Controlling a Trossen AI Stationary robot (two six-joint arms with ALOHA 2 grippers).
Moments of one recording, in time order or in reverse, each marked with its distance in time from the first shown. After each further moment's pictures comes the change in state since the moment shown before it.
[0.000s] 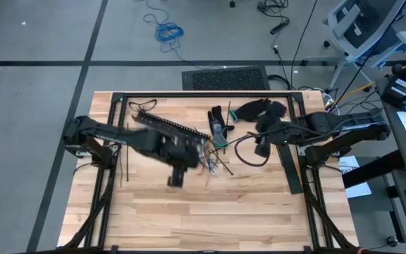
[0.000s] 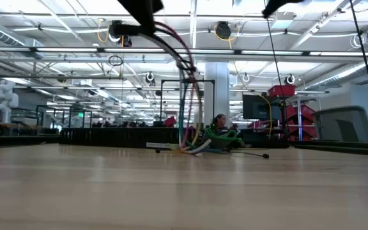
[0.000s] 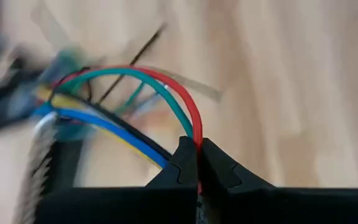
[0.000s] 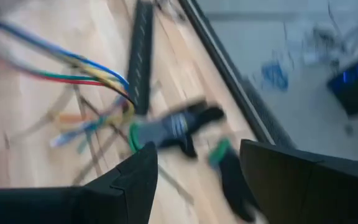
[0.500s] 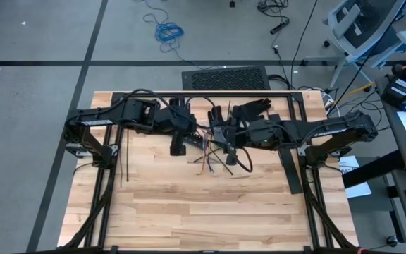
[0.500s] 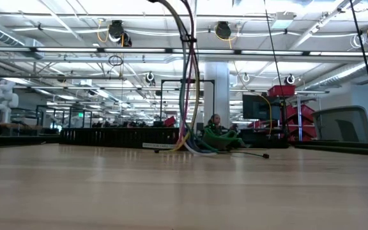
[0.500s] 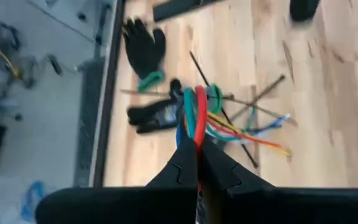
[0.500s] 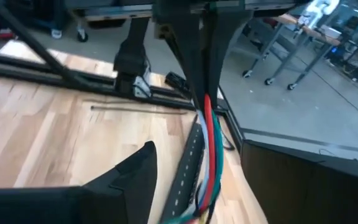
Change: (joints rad) left arm 0.154 -0.006 0.423 -0.282 -0.263 0.103; right arm -0.014 0.217 0.000 0.760 -0.196 -0.475
